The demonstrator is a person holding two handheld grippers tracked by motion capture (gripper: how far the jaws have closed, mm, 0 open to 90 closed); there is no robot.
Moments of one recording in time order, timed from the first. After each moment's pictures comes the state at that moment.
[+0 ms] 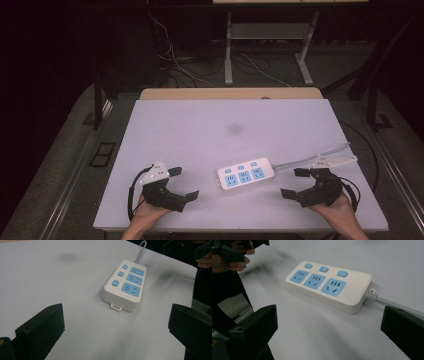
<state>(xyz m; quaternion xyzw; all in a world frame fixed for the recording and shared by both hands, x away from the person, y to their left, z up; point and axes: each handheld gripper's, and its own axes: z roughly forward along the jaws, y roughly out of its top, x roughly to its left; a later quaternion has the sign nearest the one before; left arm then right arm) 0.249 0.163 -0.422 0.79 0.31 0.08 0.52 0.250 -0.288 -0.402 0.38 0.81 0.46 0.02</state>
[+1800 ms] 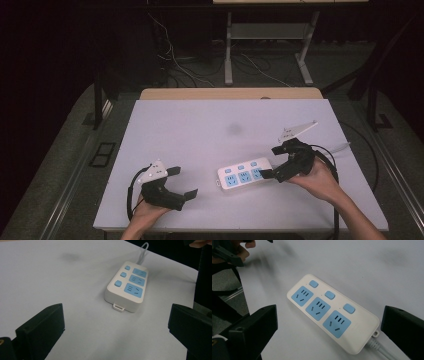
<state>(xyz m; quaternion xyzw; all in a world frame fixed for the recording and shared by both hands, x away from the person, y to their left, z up) 0.250 0.166 -0.423 0.78 0.32 0.08 0.53 0.312 -0.227 -0.356 0.30 0.87 0.38 0.01</state>
